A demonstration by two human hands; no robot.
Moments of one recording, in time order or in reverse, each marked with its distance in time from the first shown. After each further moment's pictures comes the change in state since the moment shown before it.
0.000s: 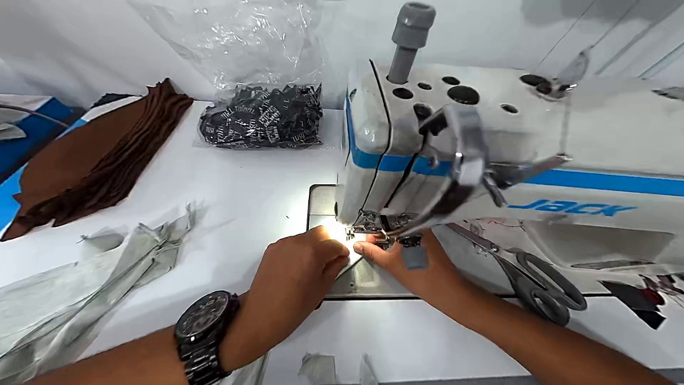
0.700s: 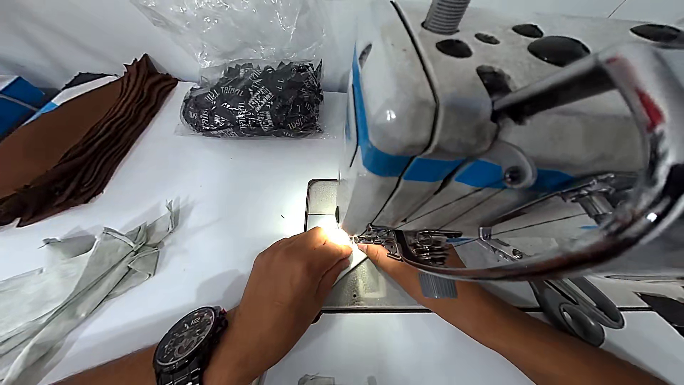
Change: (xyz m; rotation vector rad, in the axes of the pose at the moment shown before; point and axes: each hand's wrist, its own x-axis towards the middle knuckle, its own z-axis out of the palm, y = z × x) left_hand -0.004 -0.001 0.006 0.029 0.068 -0.001; right_hand 0.002 -0.010 -0.008 -0.067 -0.143 0.177
